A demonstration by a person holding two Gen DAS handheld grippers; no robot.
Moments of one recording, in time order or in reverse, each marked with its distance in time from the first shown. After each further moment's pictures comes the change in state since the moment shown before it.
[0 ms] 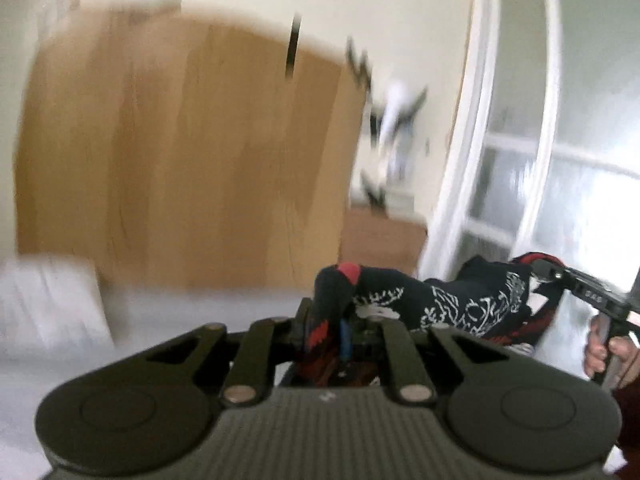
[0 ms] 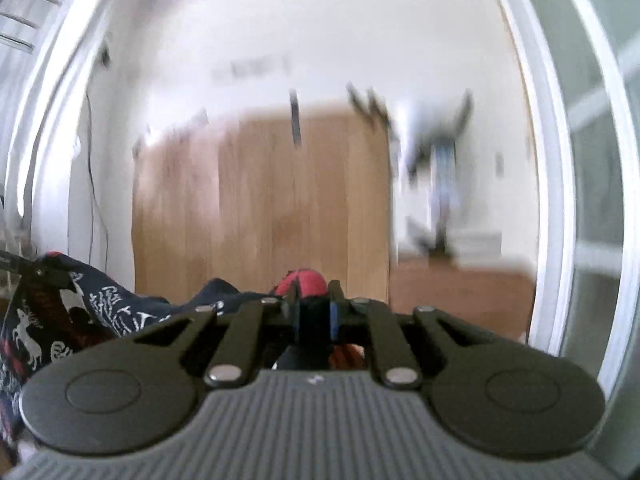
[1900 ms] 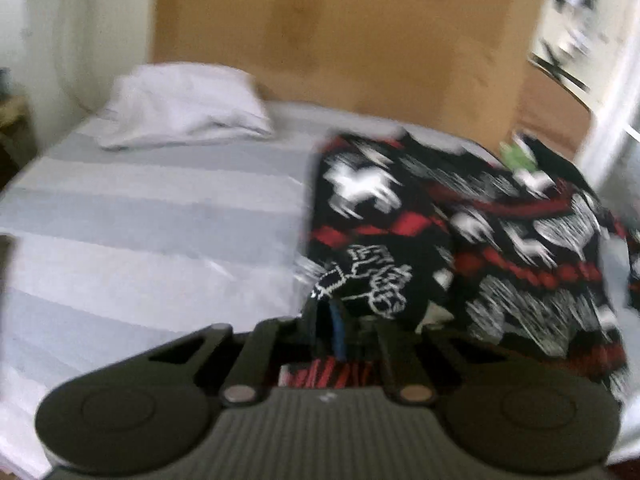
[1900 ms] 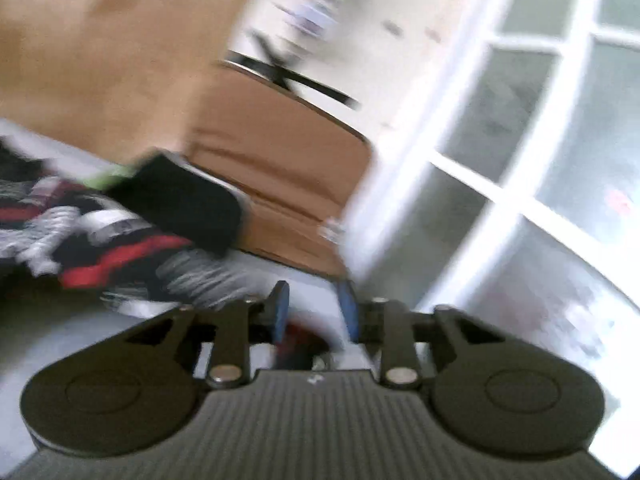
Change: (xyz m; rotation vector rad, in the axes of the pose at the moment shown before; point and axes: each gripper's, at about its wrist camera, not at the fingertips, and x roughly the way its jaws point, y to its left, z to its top) left arm 0.050 0.103 -0.122 -0.214 0.447 0.424; right arm 0.103 -0.088 -0.091 -0.312 0.542 -0.590
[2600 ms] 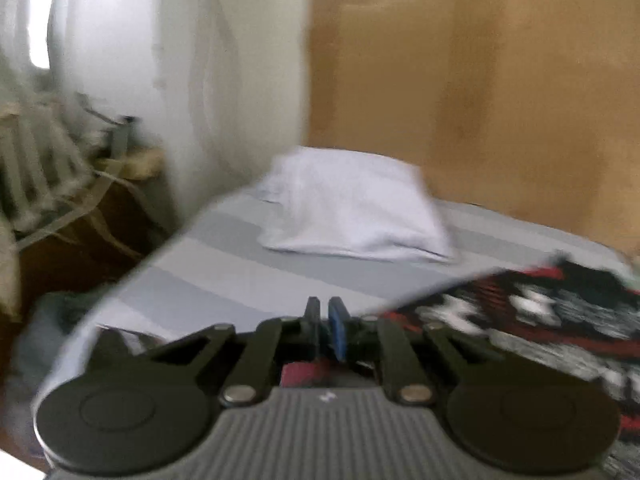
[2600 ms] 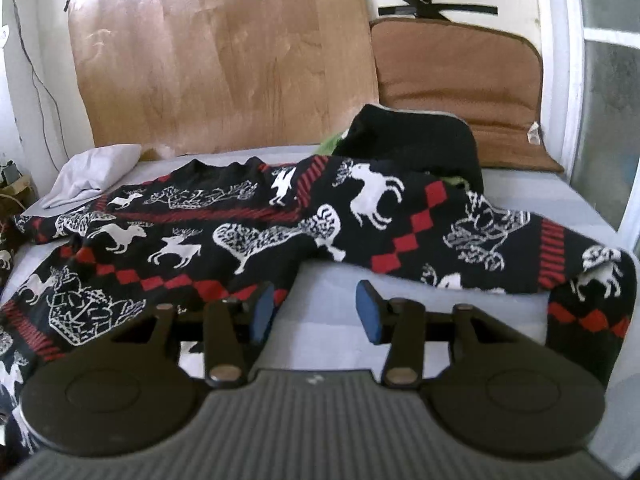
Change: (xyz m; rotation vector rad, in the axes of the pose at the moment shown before) left arm -0.012 0.067 0.082 -0.113 -0.122 0.281; right arm -0.042 0.064 -0.033 0.293 0.119 0.654
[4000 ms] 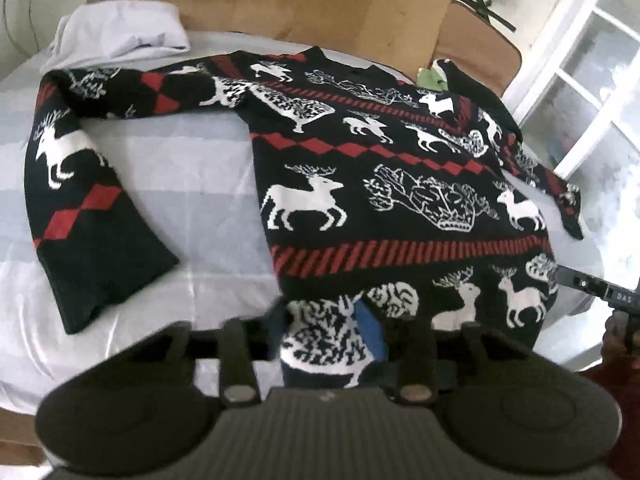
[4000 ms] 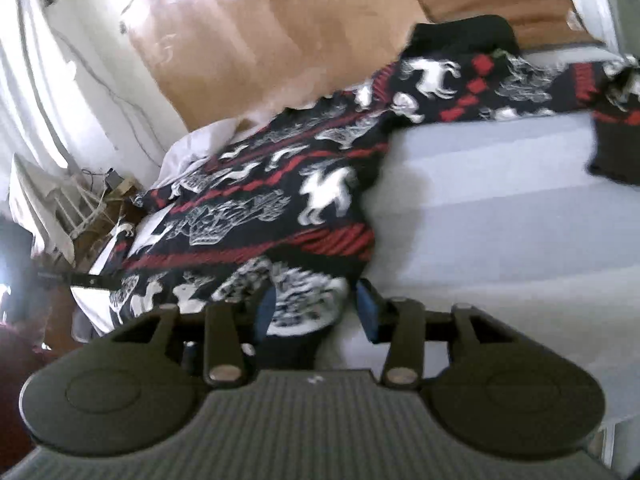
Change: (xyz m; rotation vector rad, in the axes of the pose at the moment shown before) left arm -0.064 -0.073 -0.154 0.201 0.330 -0.524; right arm -0.055 0.014 -0.088 0.164 0.091 0.345
